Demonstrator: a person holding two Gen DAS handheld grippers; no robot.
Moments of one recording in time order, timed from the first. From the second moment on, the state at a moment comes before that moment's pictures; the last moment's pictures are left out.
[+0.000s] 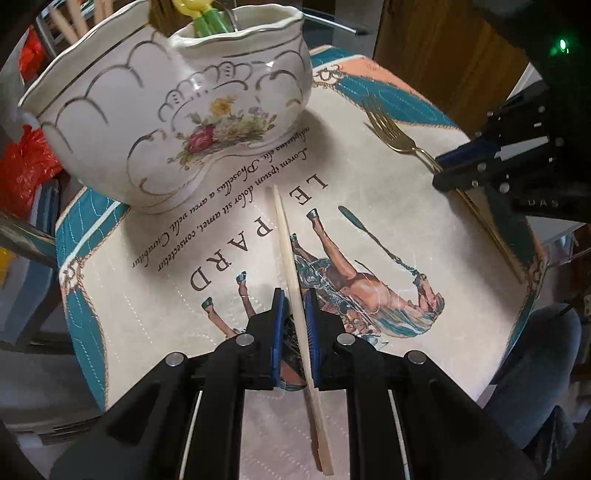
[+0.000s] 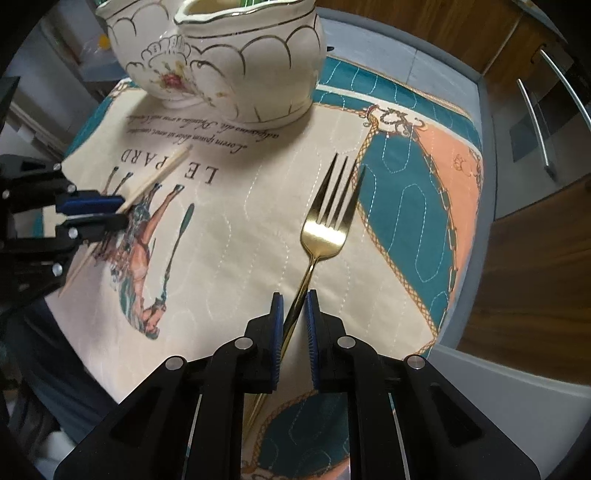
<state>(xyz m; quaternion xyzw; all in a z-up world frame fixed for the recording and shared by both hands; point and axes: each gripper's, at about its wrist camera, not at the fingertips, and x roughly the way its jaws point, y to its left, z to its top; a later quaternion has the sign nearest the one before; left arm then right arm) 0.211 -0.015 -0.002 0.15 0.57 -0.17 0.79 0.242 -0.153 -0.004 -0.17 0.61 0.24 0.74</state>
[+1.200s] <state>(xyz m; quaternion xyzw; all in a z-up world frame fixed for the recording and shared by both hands) 0.147 0.080 0.099 -0.05 0.23 -0.14 0.96 0.191 -0.201 0.070 0.00 0.35 0.30 0.89</state>
